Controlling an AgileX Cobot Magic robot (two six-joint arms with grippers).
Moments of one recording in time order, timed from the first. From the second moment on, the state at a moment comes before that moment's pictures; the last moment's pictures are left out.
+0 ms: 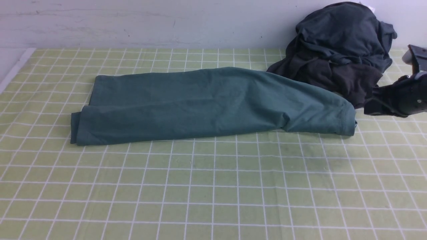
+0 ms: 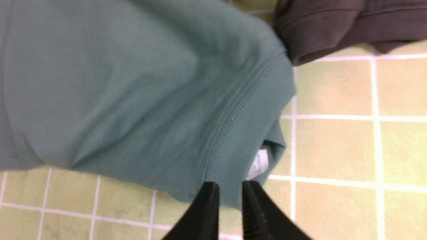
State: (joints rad) right arm -0.16 1.94 -1.35 0.67 0.73 -0.55; left arm 0.23 0.84 -1.05 -0.39 0.77 0.47
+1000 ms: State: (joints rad) right arm -0.02 2.29 -2.13 0.26 1.23 -0.10; left arm 0.23 0.46 -0.59 -0.32 0.68 0.40
